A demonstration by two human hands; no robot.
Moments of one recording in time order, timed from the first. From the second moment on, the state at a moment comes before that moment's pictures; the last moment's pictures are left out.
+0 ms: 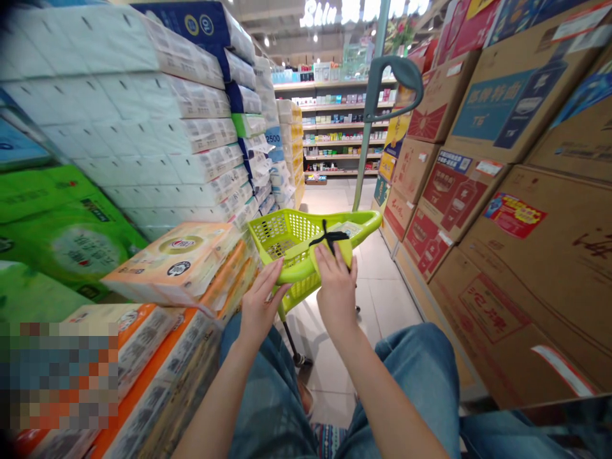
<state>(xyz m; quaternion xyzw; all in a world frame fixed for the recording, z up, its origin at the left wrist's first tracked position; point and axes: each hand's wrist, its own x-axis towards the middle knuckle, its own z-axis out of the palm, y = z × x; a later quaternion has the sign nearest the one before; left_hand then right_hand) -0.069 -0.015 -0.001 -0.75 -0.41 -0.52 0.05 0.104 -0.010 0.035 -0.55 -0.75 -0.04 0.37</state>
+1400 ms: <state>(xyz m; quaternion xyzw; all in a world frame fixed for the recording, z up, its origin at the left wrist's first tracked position) -0.066 -0.015 -0.001 -0.74 -0.42 -0.53 0.02 0.089 -0.035 0.022 -0.45 -0.82 -0.04 0.36</state>
